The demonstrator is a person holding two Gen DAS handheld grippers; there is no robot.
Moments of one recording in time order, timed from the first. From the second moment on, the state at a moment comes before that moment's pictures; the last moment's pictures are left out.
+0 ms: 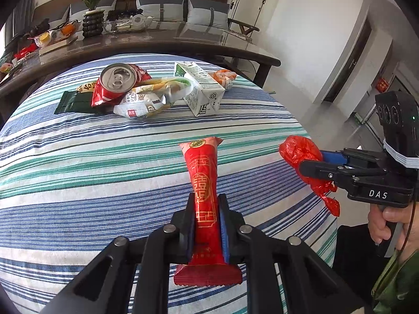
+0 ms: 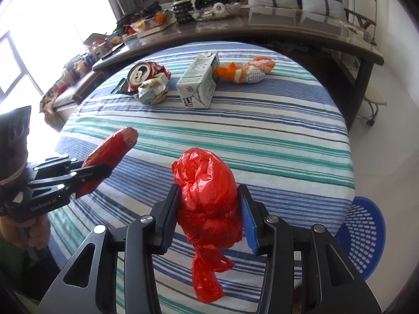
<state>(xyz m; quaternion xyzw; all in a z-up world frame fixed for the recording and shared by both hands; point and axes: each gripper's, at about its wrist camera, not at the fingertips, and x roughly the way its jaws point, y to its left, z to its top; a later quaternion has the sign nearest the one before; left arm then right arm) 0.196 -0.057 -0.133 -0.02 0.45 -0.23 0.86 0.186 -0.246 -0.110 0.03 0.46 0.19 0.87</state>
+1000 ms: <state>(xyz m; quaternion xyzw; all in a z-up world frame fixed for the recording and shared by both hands) 0.192 -0.331 -0.114 0.03 0.46 -0.37 0.81 0.156 -0.492 -0.105 0.12 0.44 -0.04 0.89</state>
